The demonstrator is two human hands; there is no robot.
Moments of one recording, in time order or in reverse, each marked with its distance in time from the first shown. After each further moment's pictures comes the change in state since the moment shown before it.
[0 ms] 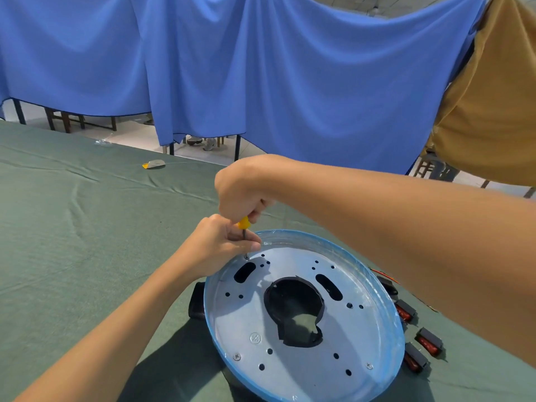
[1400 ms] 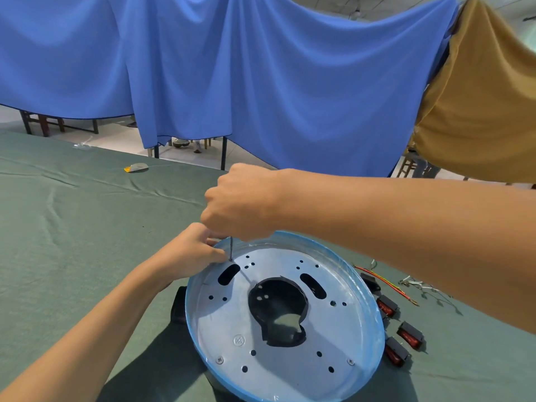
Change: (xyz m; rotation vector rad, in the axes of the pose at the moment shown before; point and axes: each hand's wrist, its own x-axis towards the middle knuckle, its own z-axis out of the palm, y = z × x) left_hand 0.005 -0.011 -0.008 -0.160 -0.191 -0.124; right_hand -0.030 0.017 0.028 -0.551 0.492 -0.399
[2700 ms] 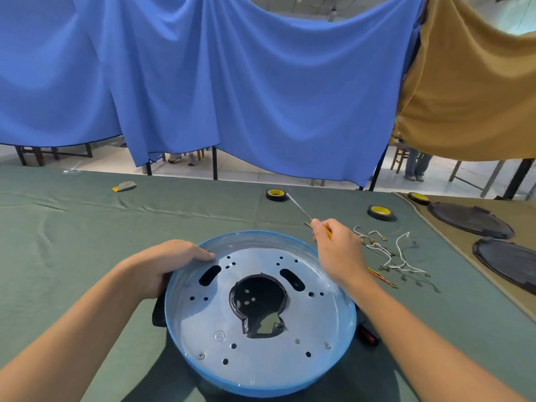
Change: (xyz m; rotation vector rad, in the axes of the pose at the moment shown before) left_hand -0.012 0.032 0.006 -0.165 -0.027 -0.614; right_hand -0.120 -0.055 0.154 1.151 0.586 1.447
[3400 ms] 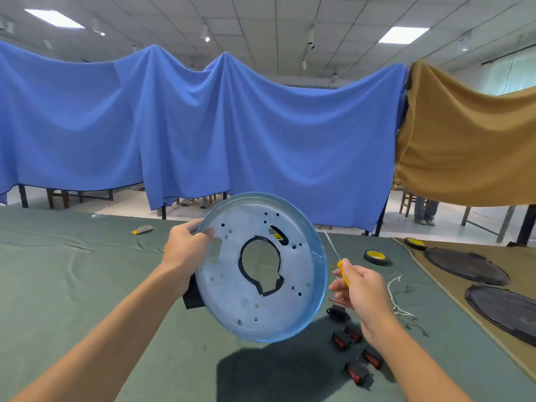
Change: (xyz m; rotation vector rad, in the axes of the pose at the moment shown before) left_hand -0.048 0.058 0.027 -0.242 0.543 0.647; right_hand -0.012 0.006 -0.056 0.577 -0.001 0.347
